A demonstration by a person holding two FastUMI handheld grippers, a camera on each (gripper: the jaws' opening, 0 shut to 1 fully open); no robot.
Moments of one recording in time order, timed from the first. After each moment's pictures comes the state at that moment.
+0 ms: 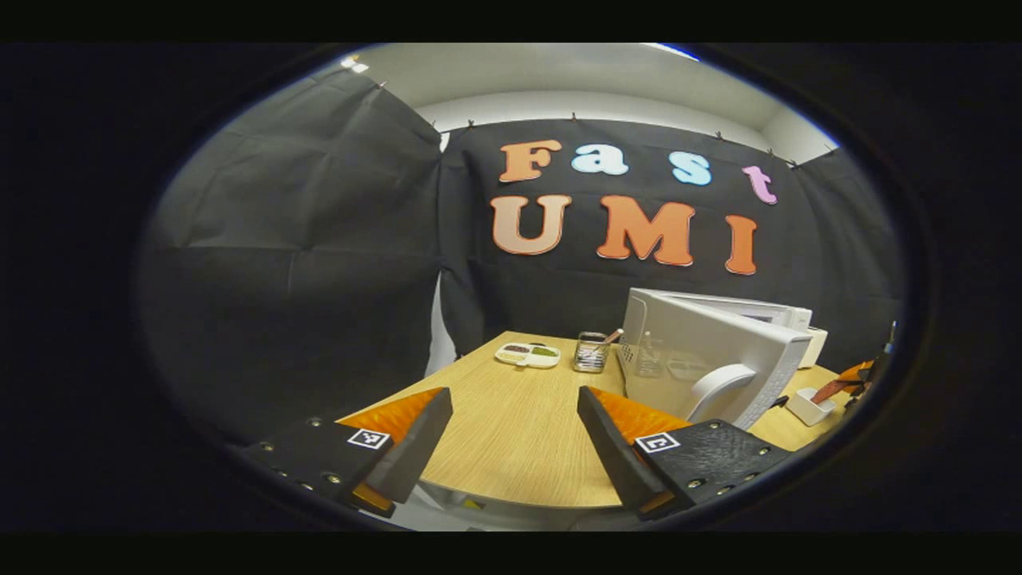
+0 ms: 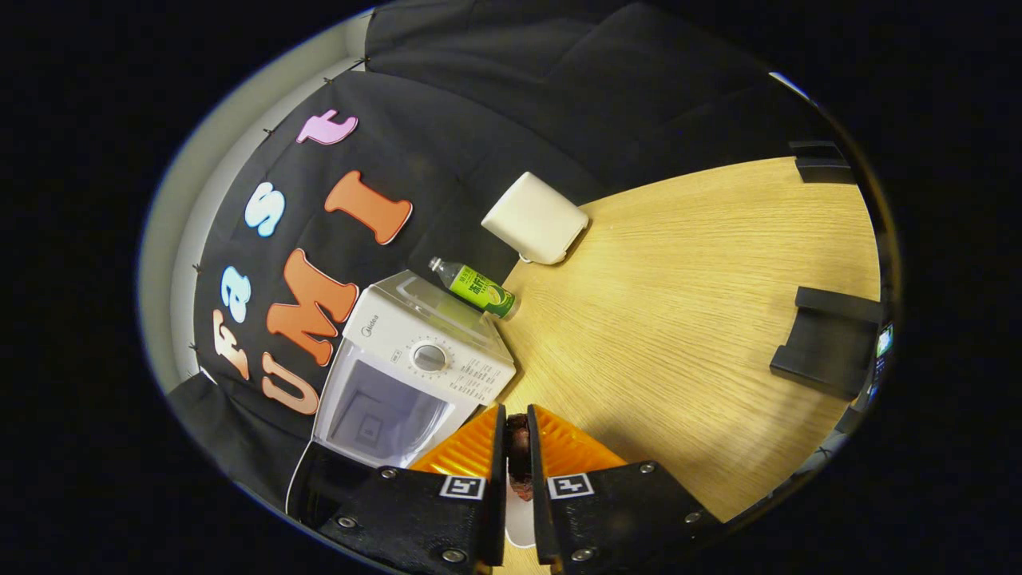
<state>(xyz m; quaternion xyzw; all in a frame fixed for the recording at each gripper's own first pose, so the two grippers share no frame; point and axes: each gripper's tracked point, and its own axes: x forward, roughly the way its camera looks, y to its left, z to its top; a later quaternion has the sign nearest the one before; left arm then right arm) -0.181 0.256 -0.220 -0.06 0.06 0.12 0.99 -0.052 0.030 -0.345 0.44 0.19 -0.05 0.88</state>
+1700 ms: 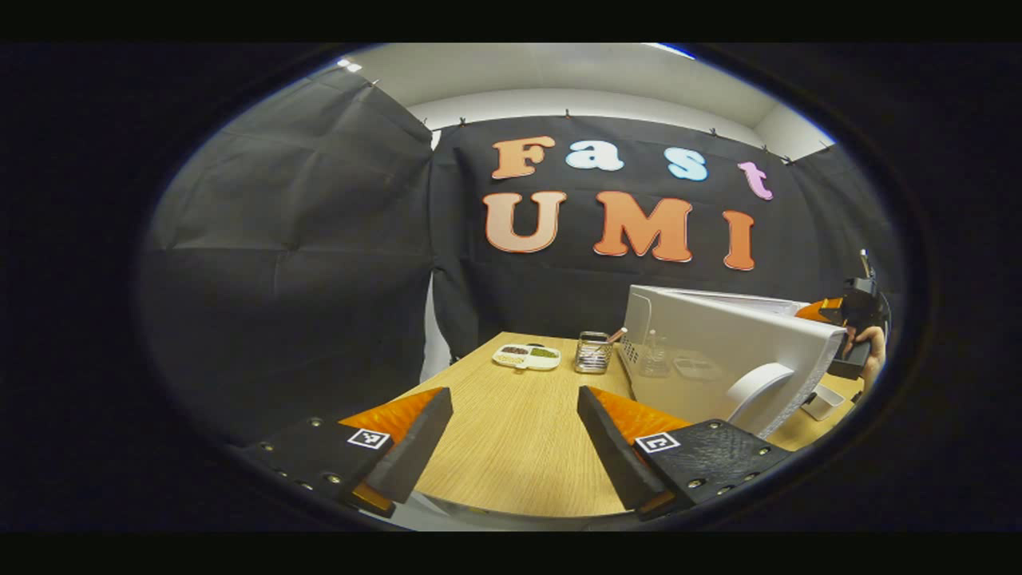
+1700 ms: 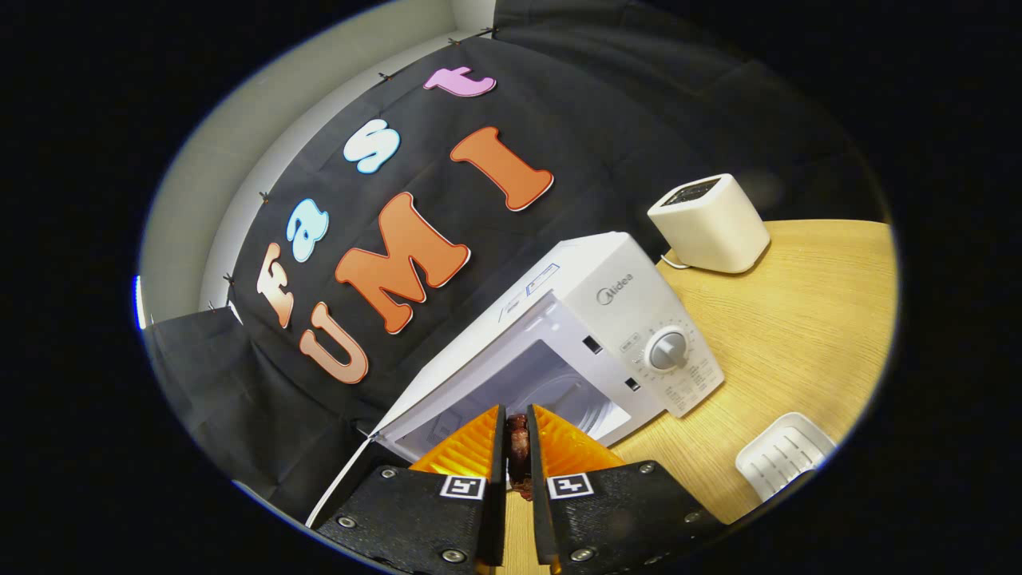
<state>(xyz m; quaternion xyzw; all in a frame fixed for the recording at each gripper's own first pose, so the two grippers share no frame) -0.150 0.272 -0.228 -0.06 0.06 0.10 0.99 0.055 0.224 -0.225 0.36 0.11 0.06 0.93</state>
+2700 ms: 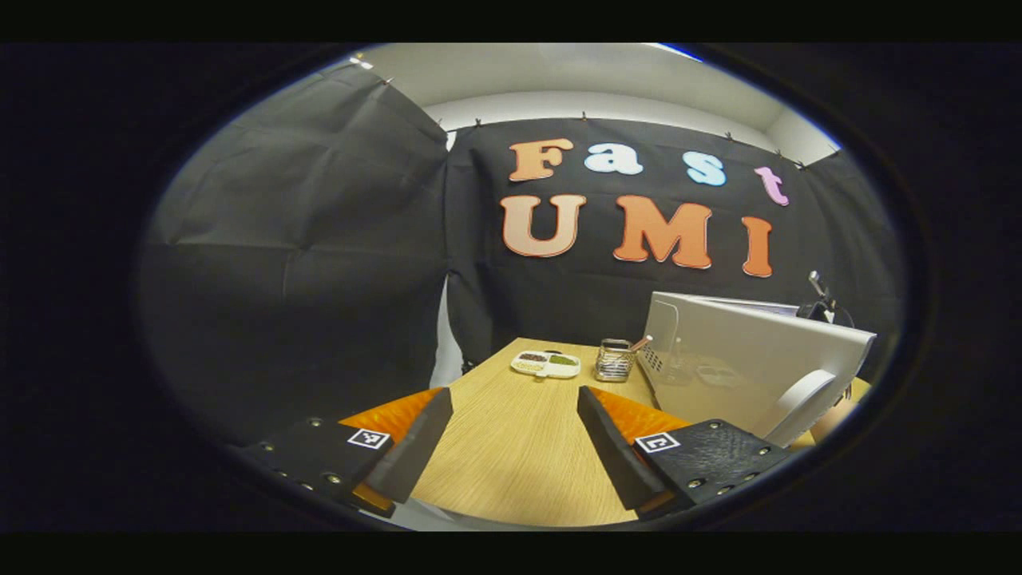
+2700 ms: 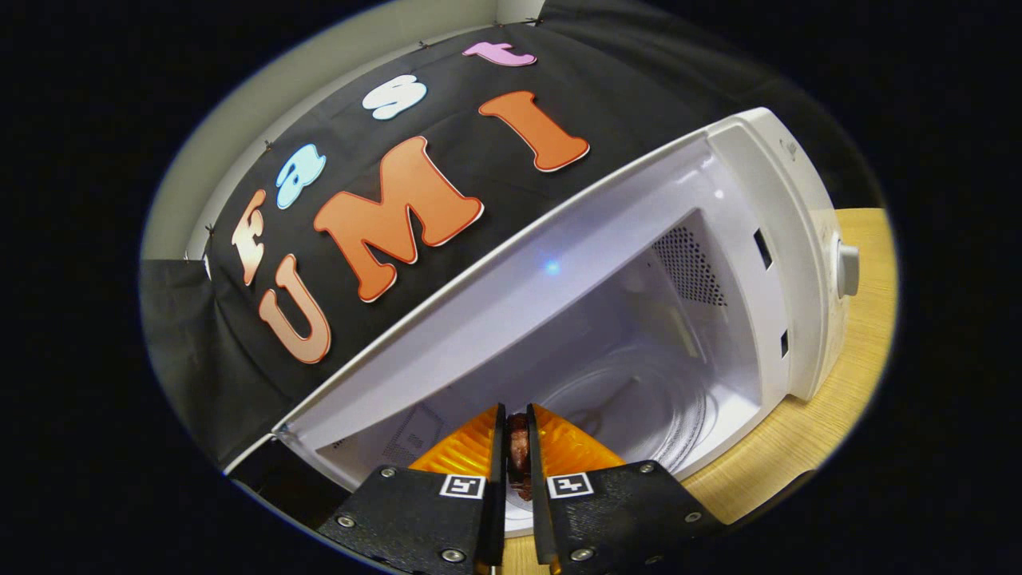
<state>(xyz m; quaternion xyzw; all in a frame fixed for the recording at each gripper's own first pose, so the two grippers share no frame) -0.137 0.309 -0.231 -0.07 0.05 0.12 0.99 0.175 0.335 -0.291 0.30 0.10 0.03 0.95</state>
